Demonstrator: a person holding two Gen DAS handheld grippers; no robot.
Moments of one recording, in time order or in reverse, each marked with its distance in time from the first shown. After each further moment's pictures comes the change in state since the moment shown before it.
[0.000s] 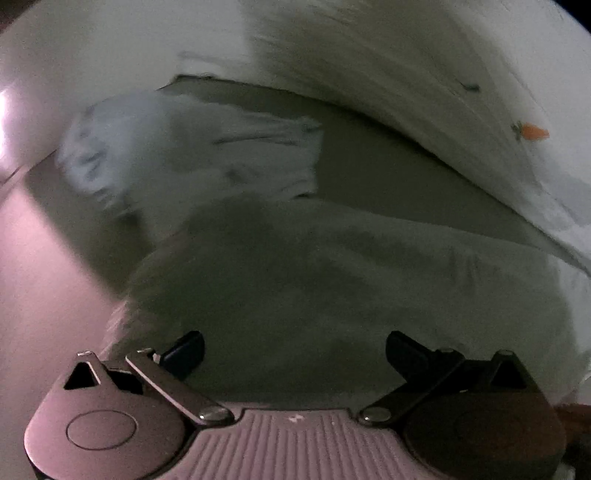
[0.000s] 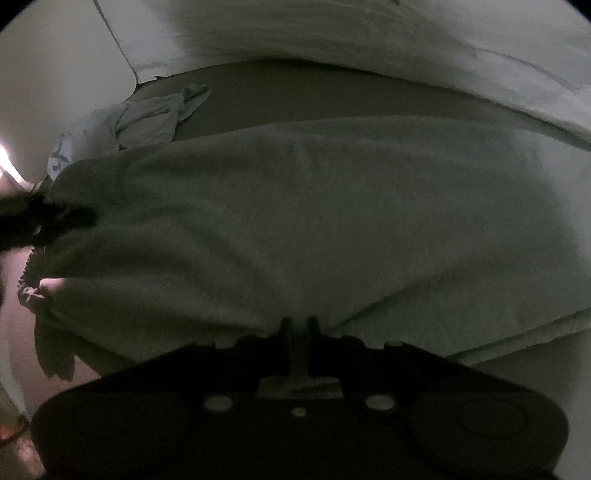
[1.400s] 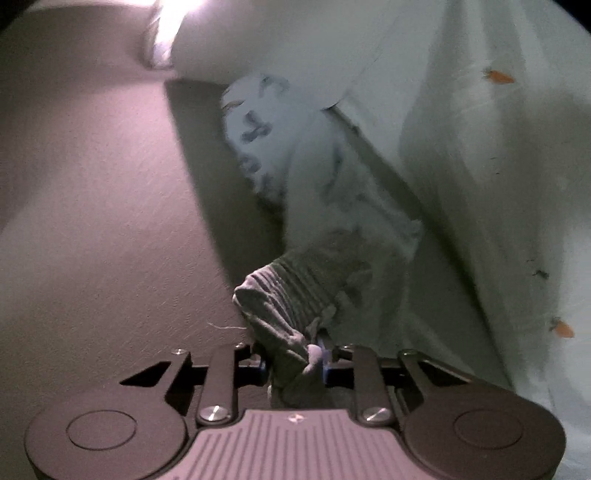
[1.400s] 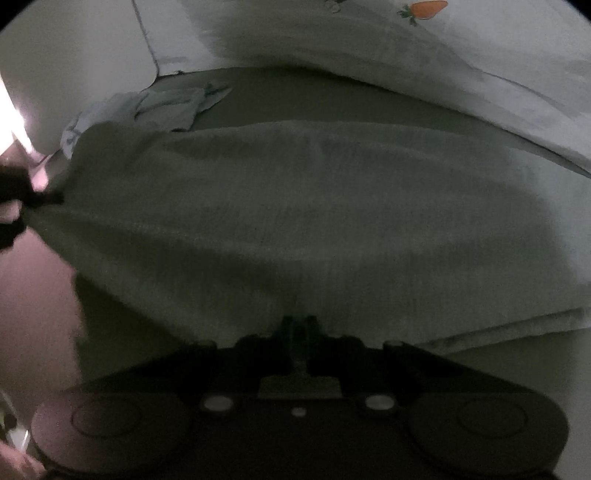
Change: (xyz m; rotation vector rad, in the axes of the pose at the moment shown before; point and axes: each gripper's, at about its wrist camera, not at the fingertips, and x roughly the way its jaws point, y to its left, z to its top) left arm -0.015 0.070 -0.022 -0.536 -0.232 -0.034; right arm -0.007 0.013 -0.030 -0.121 -0.068 -0.036
